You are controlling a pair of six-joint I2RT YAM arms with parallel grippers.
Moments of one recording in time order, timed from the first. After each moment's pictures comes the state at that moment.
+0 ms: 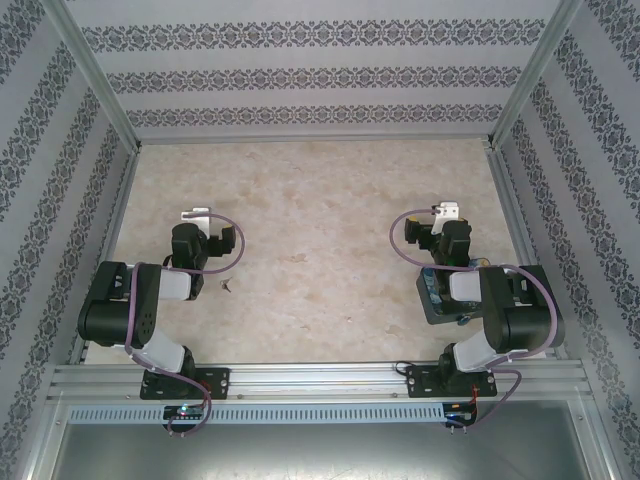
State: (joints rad) left arm 0.00 1.57 0.40 0.72 -0.04 -0.02; right arm 0.01 1.52 0.38 0.78 0.03 0.03
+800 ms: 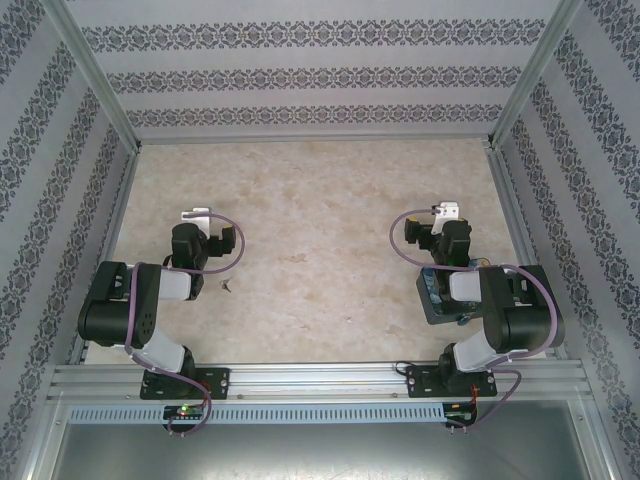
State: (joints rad) left arm 0.00 1.57 0.41 0.72 -0.03 -0.02; right arm 0.01 1.52 0.38 0.77 0.03 0.03
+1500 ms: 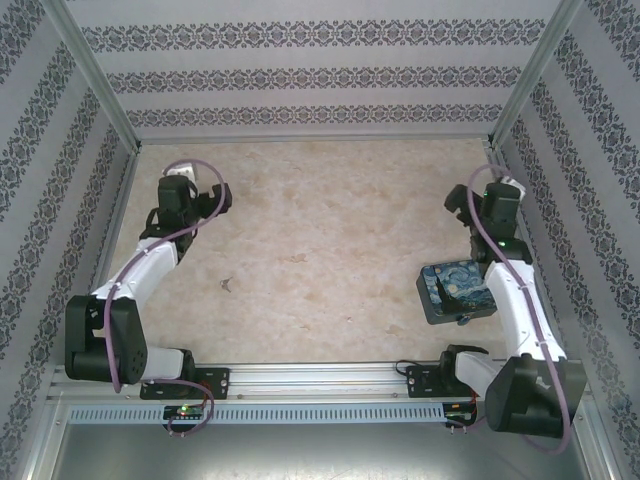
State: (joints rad) left arm -0.02 1.36 0.87 -0.03 0.01 -0.29; right arm -0.17 1.07 0.84 -0.37 0.12 0.50
